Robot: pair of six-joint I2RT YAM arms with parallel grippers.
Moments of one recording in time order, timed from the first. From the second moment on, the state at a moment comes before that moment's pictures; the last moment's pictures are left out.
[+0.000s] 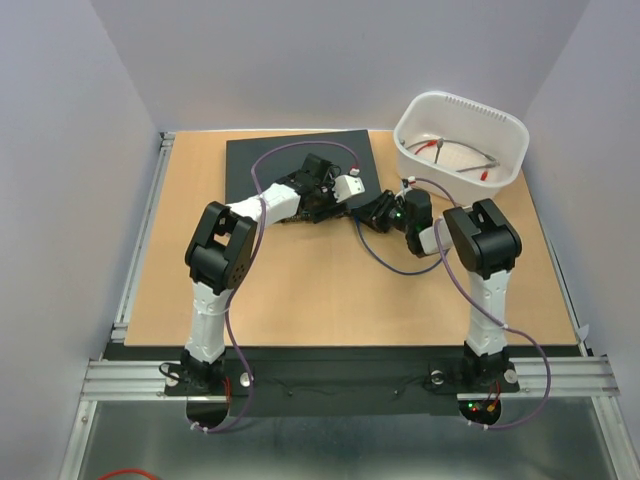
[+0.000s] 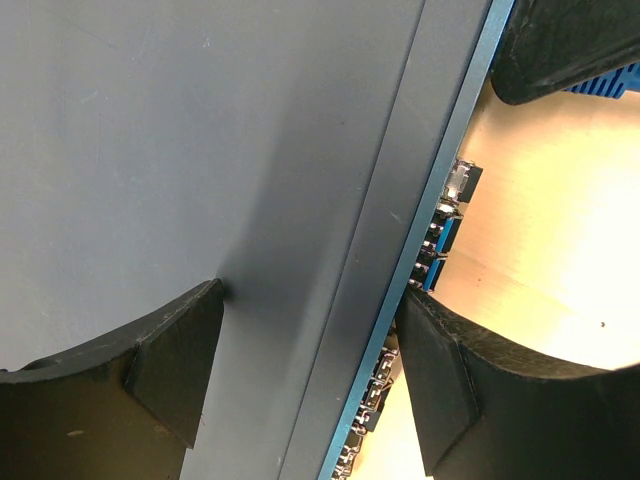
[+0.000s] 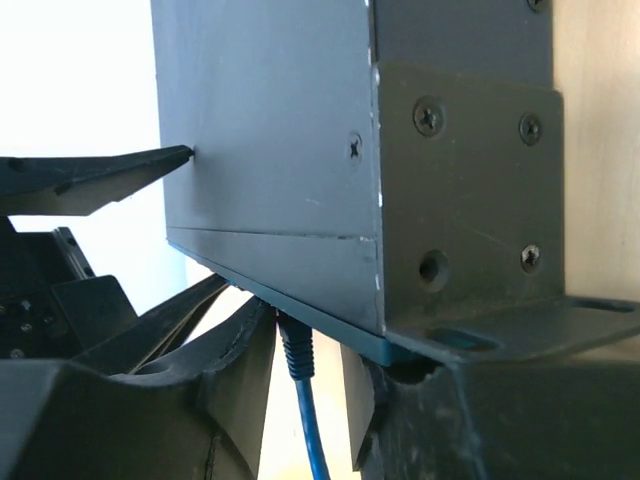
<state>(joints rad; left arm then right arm) -0.54 2.09 1.54 -0.28 0.07 0.74 0.29 2.14 0.94 0.88 -0.44 1.08</state>
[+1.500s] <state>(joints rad) -0.54 2.13 1.59 -0.28 0.04 0.68 0.35 1.55 1.04 0.24 -0.53 0.54</state>
